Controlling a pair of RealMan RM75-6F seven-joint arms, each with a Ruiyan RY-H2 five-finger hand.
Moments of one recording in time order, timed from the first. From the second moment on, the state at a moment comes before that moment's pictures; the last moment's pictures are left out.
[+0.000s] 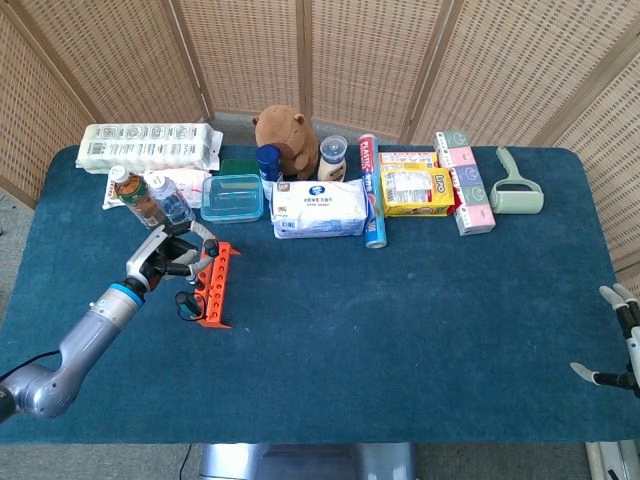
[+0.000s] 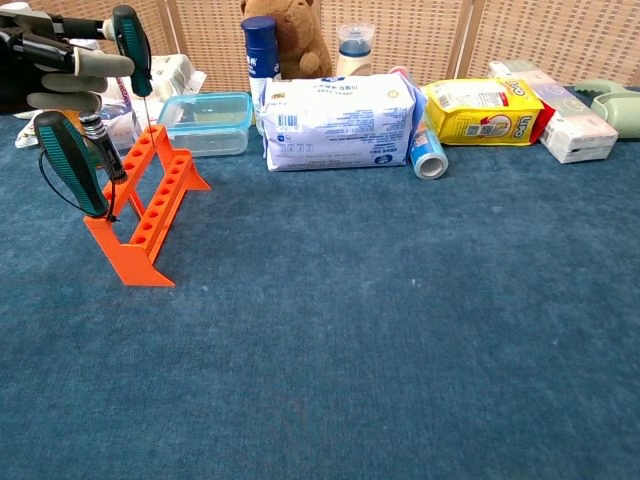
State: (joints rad) left arm -0.57 -1.23 -0.42 -1.62 1.20 0.63 -1.08; right arm 0.09 -0.84 0.08 -1.78 -1.30 1.26 0.27
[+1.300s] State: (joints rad) left arm -0.57 -1.19 -0.35 -1.59 1.30 0.67 -1.23; right arm 0.09 -0.84 0.09 -1.78 -1.29 1.26 0.26
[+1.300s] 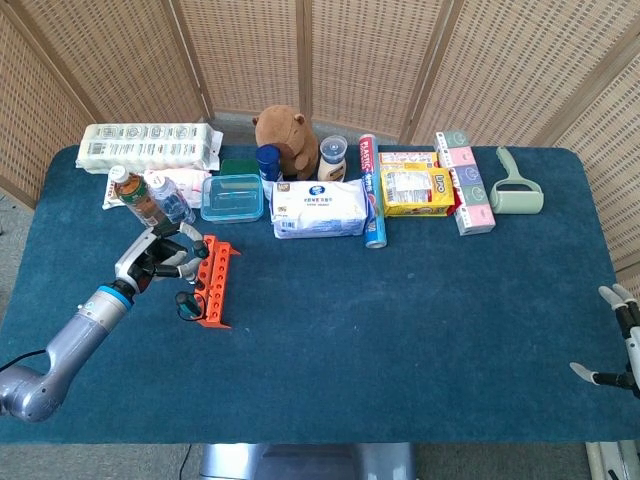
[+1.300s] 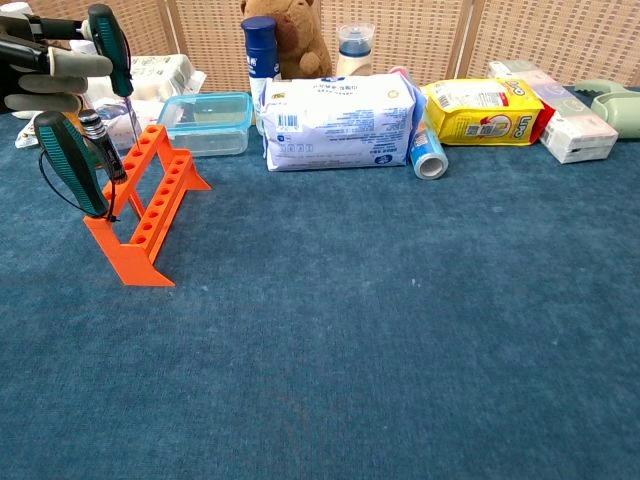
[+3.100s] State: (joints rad) left arm -0.61 -1.26 -0.30 -1.48 1.28 0.65 -1.25; right arm 0.09 -0.85 0.09 -1.78 -1.28 1.25 0.25
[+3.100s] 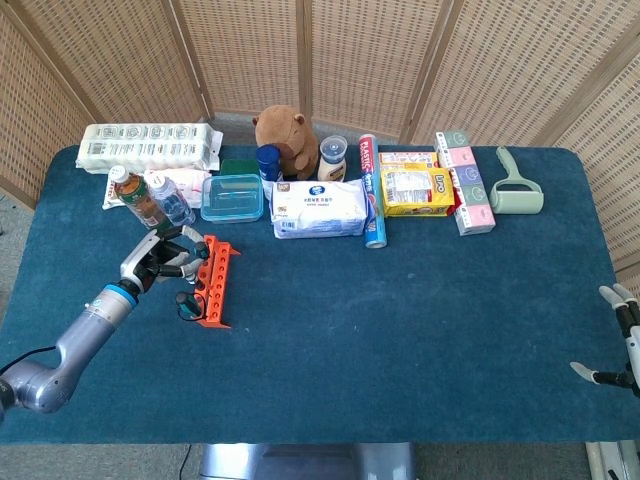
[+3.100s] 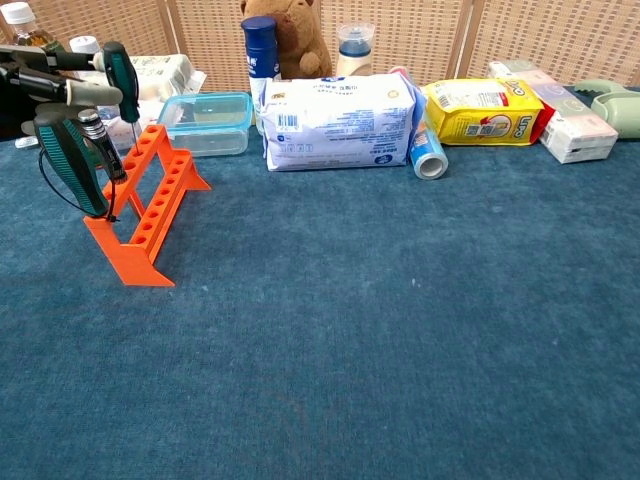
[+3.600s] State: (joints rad) left arm -0.61 -1.29 -0.29 -1.45 1.26 0.66 -1.22; right arm 0.09 -0.85 0.09 -1.78 -1.28 1.25 0.25
